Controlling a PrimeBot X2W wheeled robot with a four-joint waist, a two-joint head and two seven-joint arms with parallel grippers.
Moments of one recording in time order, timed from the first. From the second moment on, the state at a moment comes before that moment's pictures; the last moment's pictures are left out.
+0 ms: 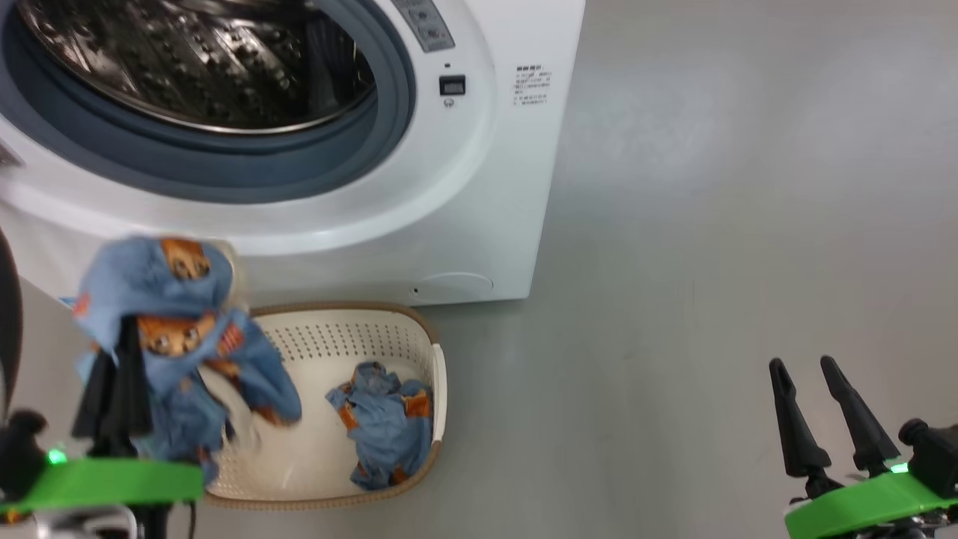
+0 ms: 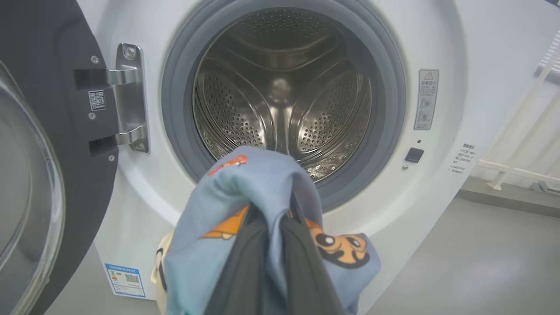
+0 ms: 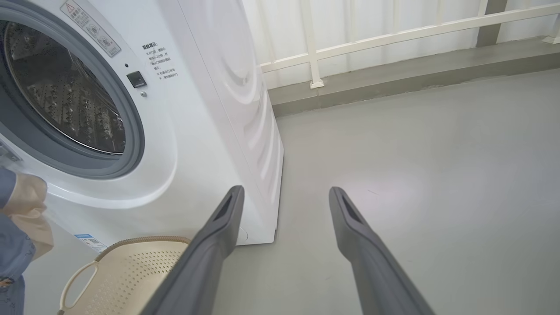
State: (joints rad) left arm -0.07 0.14 0.06 0.04 -0.43 -0.13 -0.26; right arm 0.00 -0.20 -0.01 0.13 0.45 0.13 -0.26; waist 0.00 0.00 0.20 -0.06
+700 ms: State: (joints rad) left arm -0.87 0.30 -0.03 0.41 -0.52 -0.13 -0.26; right arm -0.21 -0.13 0.05 0.11 0.43 0.13 -0.26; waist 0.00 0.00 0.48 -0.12
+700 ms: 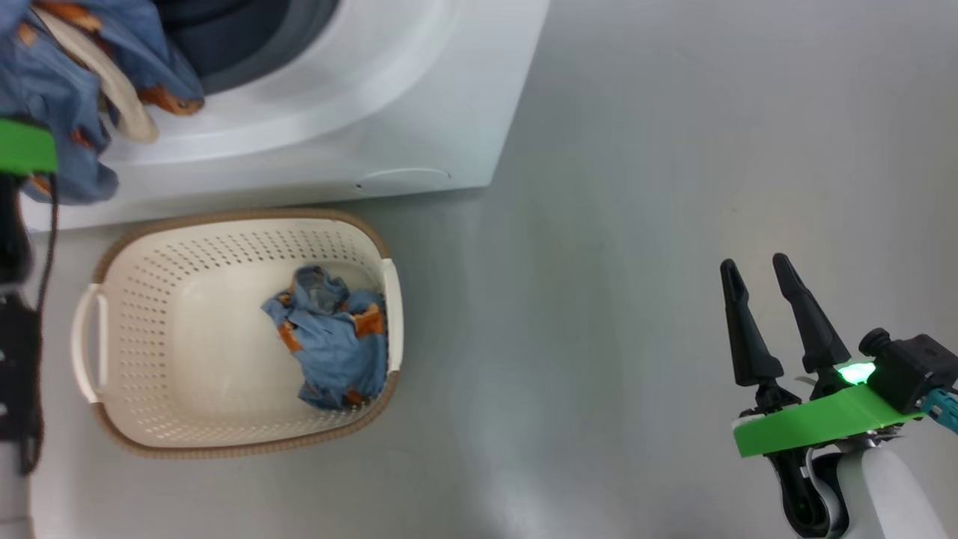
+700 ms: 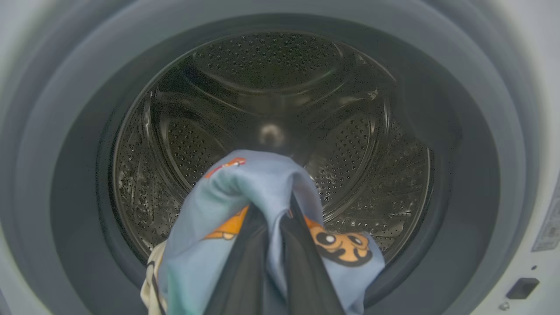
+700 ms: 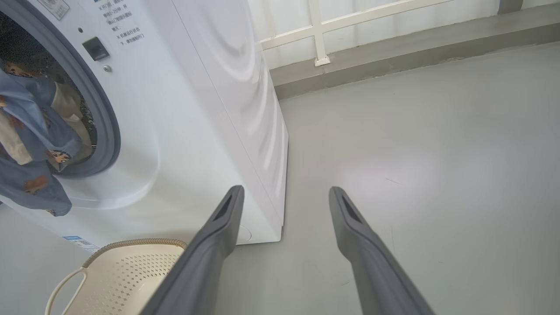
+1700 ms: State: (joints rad) left arm -1.31 0.38 0.00 0.76 -0.36 -0.13 -0.26; right arm -0.29 -0.07 0.11 0.11 0.43 0.13 -0.26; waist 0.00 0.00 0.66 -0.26
